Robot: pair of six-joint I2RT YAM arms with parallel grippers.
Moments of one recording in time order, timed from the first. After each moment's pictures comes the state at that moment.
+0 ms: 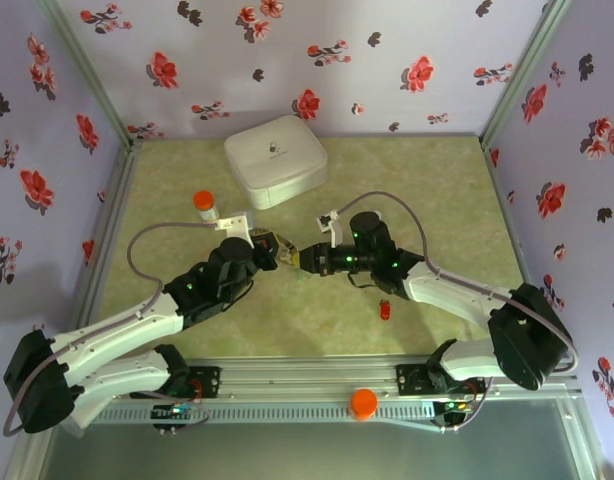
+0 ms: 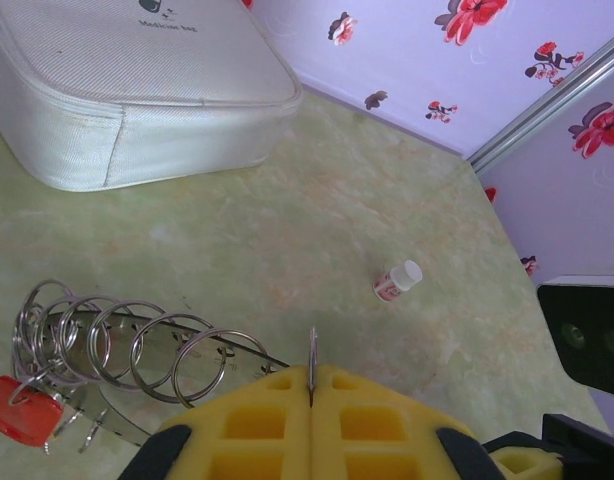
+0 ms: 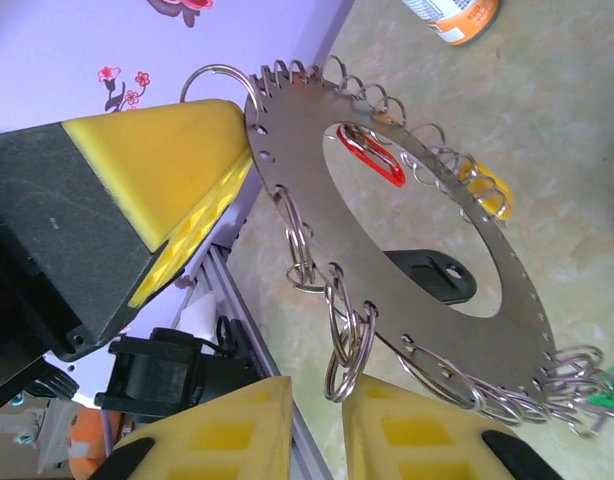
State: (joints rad) left arm -0.94 1.01 0.66 -0.02 -0.42 -0.79; right arm 0.74 1.32 0.71 0.20 -0.63 0.72
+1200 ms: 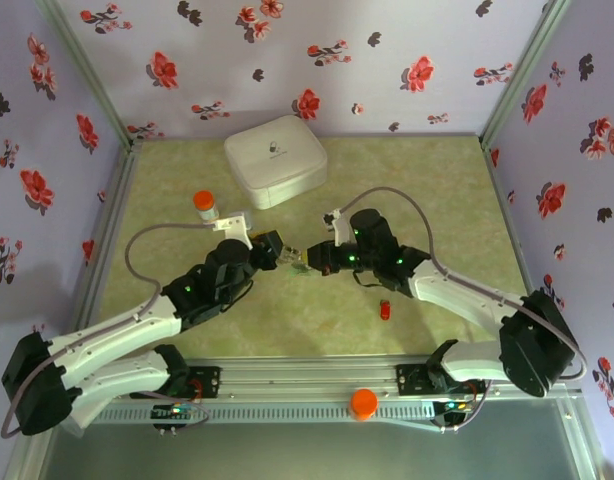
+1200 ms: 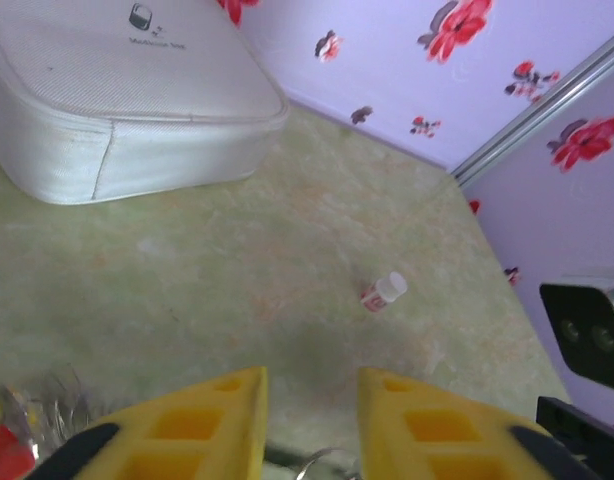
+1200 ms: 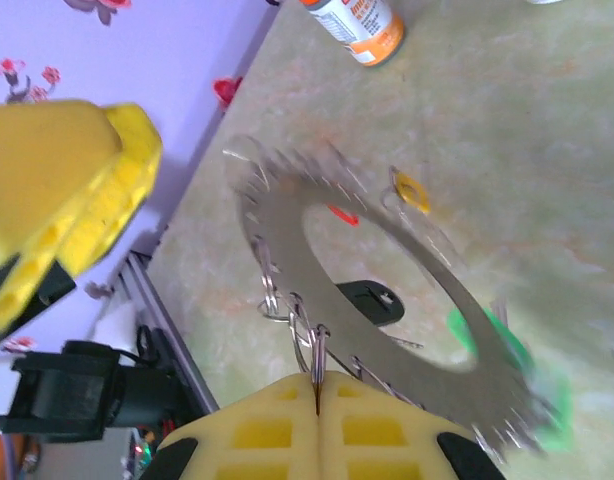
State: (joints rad) left arm -0.95 0.99 0.64 0.03 -0.43 -0.78; right arm 0.74 1.27 0.79 -0.06 -0.48 0.56
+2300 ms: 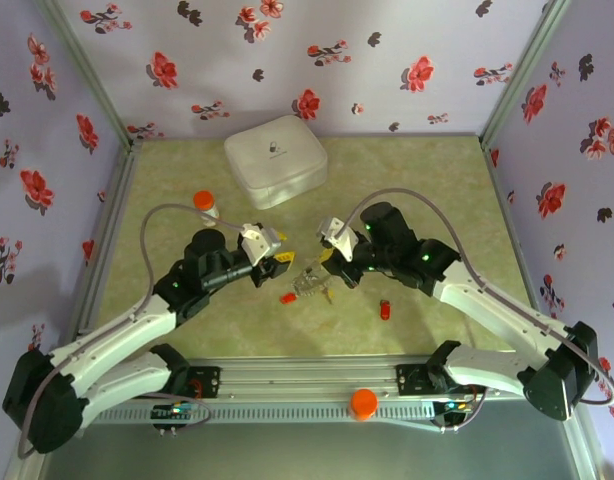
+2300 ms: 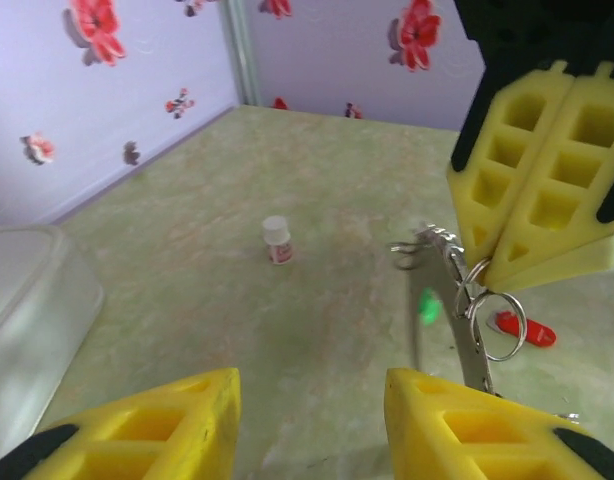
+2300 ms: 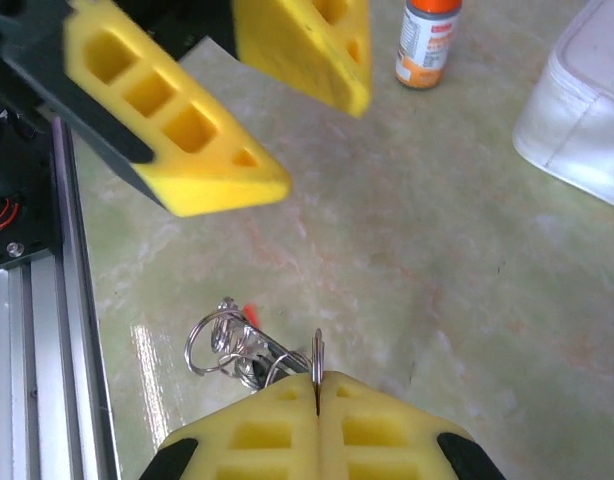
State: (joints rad) left arm -0.70 0.98 0.57 0.16 0.37 0.20; right arm 0.77 1.11 0.95 -0.50 -0.41 -0.27
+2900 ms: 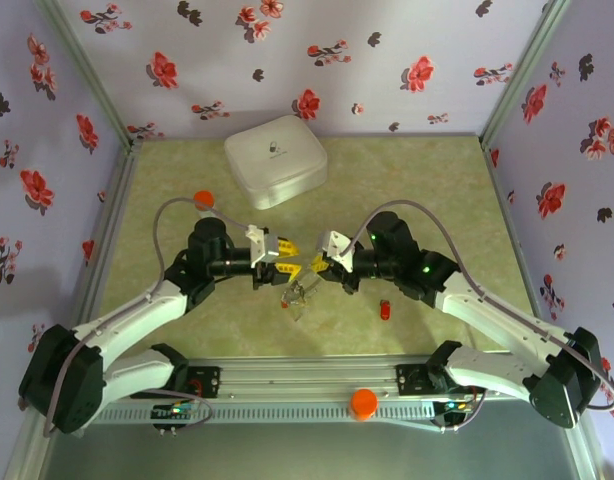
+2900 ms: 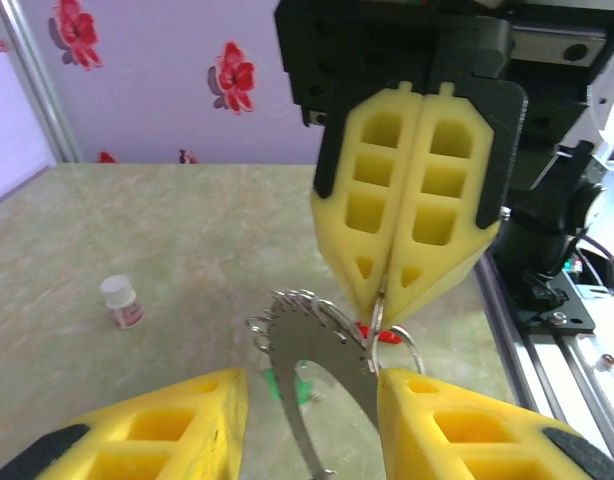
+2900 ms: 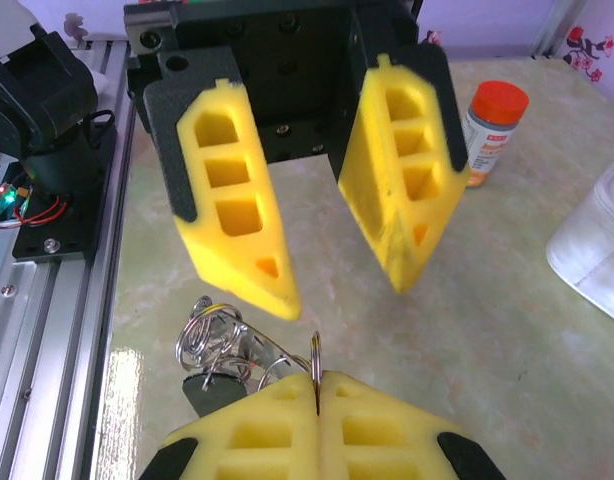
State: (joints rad) left arm -0.62 1.12 0.57 0.30 0.87 0.25; right arm 0.78 1.06 0.83 -0.30 -0.54 -0.41
